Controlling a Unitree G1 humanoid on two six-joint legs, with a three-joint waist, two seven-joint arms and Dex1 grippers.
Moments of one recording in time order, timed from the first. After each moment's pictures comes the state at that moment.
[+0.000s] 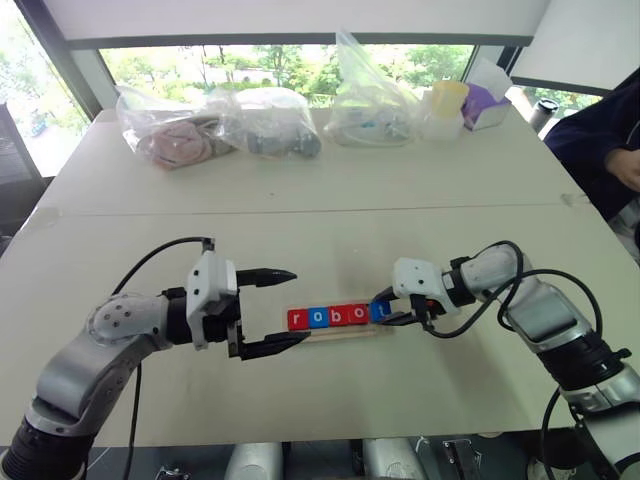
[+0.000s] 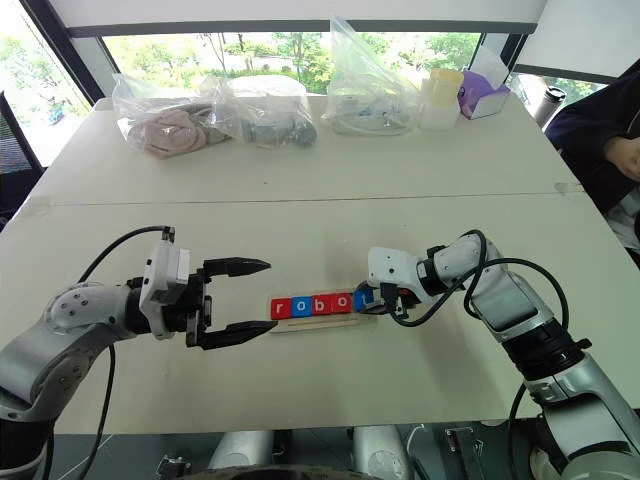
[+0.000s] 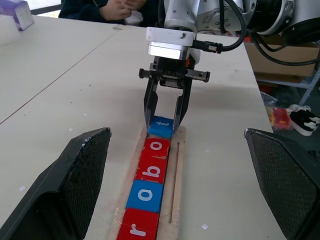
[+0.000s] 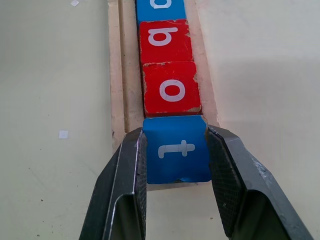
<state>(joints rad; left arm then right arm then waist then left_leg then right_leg) -0.08 0.74 0.03 -0.57 -0.67 0.43 -0.97 -0.49 -0.79 0.34 -0.07 0.10 0.33 1.30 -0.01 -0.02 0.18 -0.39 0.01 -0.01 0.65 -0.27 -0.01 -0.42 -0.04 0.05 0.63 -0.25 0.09</state>
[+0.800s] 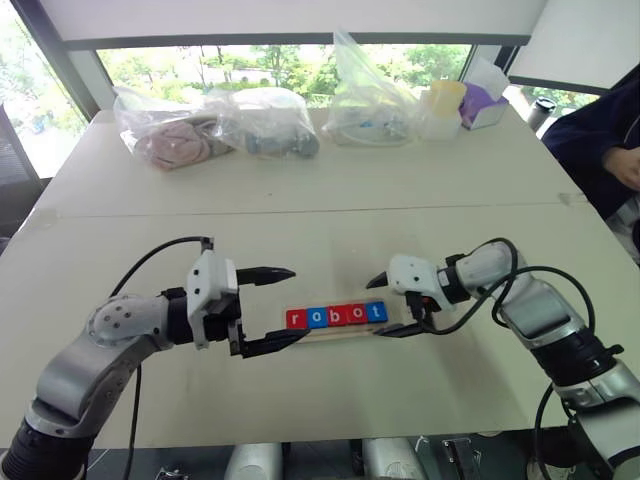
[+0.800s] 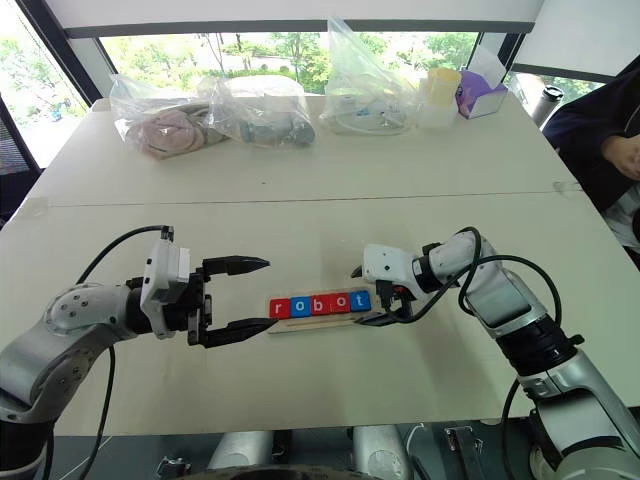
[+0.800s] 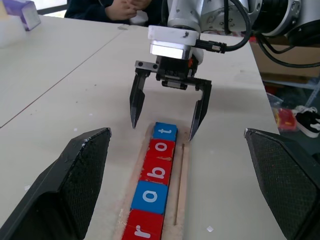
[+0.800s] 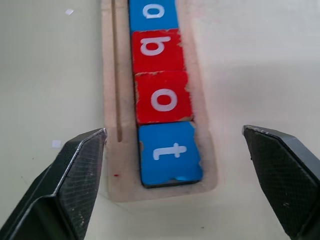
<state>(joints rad) -0.07 0.75 0.03 -0.57 -0.66 0.43 -0.94 -0.52 -0.77 0.33 -0.06 0.11 0.37 1.30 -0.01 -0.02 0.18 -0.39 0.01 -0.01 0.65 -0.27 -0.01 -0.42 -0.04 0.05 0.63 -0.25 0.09</state>
